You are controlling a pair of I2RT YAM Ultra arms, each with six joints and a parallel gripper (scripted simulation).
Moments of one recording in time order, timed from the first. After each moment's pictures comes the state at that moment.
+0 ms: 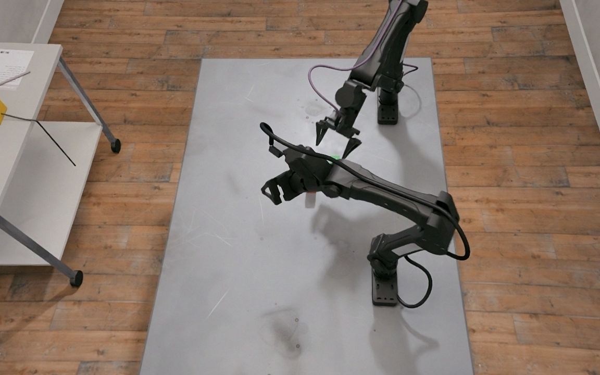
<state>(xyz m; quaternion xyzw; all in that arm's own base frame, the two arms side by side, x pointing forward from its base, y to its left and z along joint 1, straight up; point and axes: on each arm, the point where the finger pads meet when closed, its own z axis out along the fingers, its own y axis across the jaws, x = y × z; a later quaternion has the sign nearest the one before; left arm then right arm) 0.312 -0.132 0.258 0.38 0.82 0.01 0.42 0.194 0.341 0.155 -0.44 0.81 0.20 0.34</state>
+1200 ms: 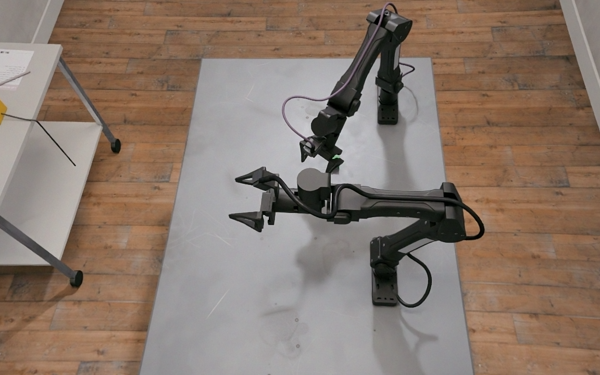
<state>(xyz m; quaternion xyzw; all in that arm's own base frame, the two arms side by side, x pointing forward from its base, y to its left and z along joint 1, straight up) 0.381 -0.003 0.407 0.01 0.71 0.00 0.71 0.242 0.355 0.079 -0.42 0.86 0.13 0.27</state>
